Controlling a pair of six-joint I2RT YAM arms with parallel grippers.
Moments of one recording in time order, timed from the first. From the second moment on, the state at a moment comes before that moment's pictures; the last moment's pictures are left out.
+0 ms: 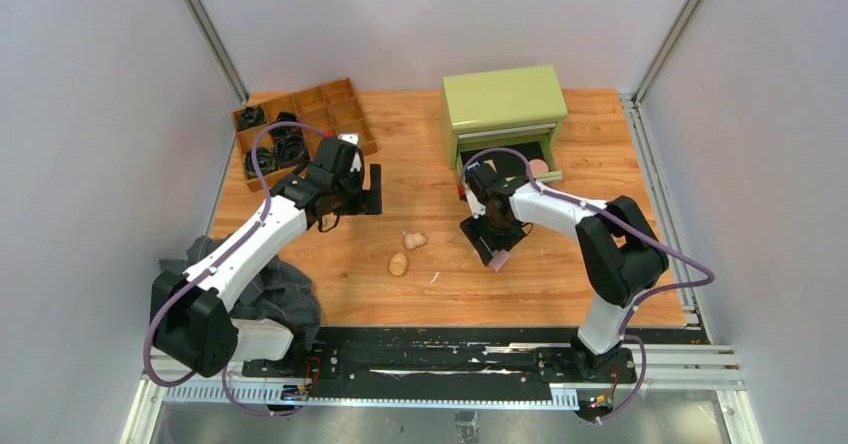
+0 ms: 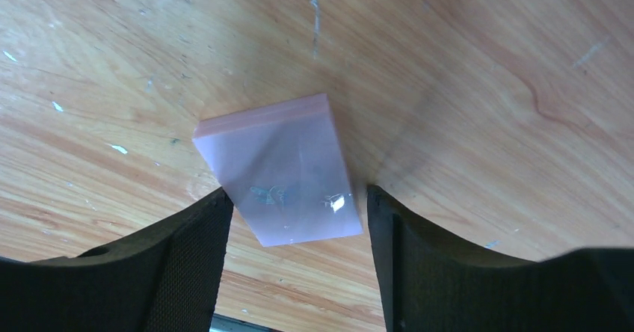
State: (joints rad) left arm -0.43 1.29 1.04 -0.61 -0.11 -0.37; right arm 0.59 1.76 1.10 -0.74 -0.04 -0.02
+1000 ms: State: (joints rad) left arm -0.43 1.30 1.02 -0.59 -0.11 -0.37; right arm 0.26 1.27 0.97 -0.62 0.09 0.62
